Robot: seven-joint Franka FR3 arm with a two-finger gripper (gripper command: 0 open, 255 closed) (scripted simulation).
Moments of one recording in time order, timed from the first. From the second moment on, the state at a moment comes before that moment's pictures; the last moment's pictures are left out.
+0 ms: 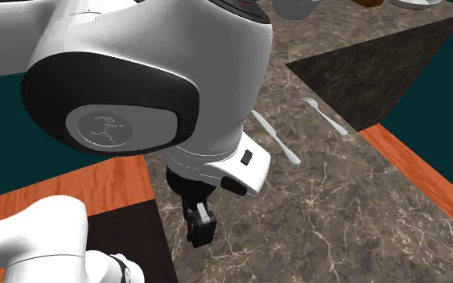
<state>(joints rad) -0.02 -0.78 0.04 -2.44 0.01 1.43 -0.08</state>
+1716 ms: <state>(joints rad) -0.30 -0.21 0.68 -2.10 0.17 1.91 1.38</state>
